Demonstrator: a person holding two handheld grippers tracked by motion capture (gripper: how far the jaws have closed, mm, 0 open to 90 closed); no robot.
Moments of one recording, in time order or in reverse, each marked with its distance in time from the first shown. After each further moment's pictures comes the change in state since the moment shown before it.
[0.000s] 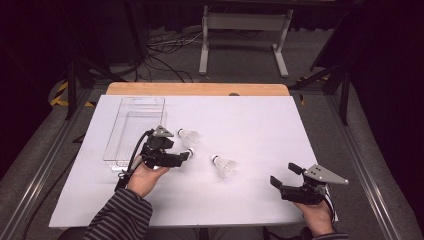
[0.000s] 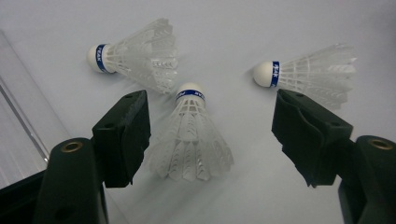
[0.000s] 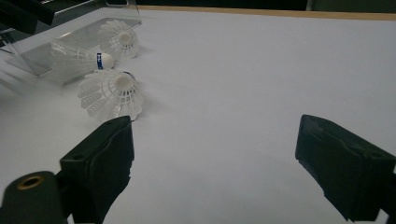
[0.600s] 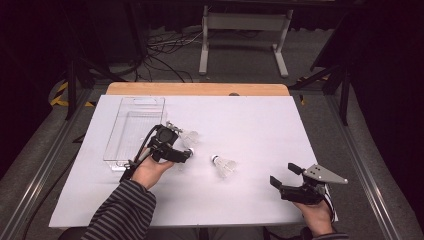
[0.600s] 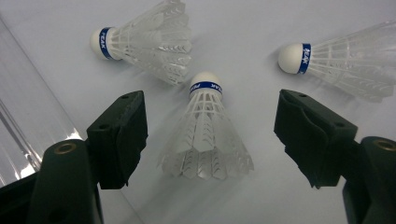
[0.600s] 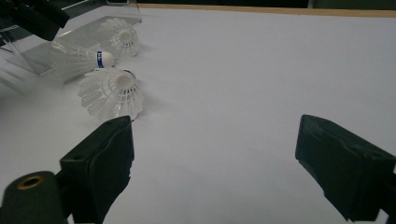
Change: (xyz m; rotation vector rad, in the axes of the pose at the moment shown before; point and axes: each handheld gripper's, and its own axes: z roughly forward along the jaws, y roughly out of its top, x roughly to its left) left arm 0.001 0.020 0.019 0.149 0.060 0.015; right arm 0.000 0.000 0.001 0.007 0.004 0.004
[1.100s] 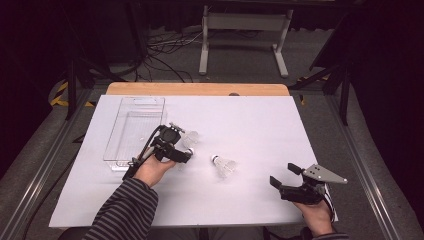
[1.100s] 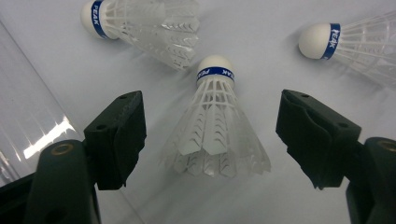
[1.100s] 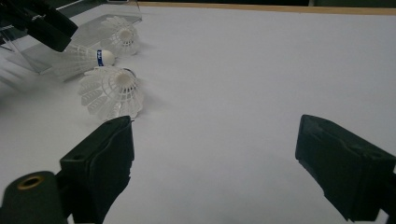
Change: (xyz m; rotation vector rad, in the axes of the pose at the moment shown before) left arm 0.003 0.002 0.016 0.088 0.011 -0.016; right arm 0.000 0.000 0.001 0.006 0.003 0.000
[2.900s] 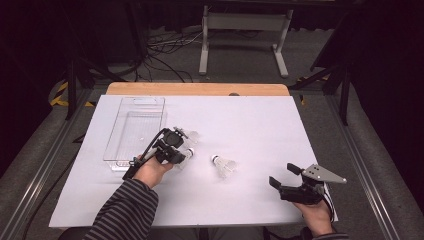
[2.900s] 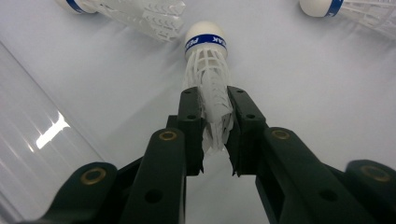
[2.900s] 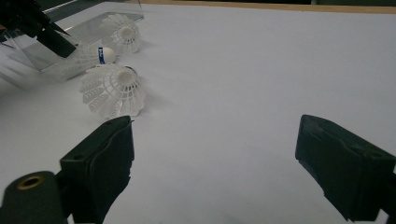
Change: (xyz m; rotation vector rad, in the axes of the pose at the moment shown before) left arm -0.006 -0.002 0.002 0.099 0.010 0.076; right arm 0.001 0.000 0.001 0.007 0.005 -0.005
